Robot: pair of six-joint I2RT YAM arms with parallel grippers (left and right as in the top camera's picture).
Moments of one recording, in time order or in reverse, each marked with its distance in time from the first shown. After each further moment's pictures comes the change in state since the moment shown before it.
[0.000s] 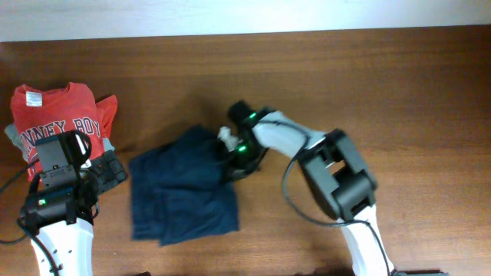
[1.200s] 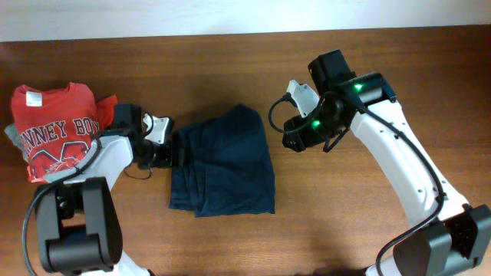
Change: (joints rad) left arm -0.211 0.735 0.022 0.364 0.588 0.302; right arm -0.256 -0.604 -0.002 -0.357 0.418 -0.325
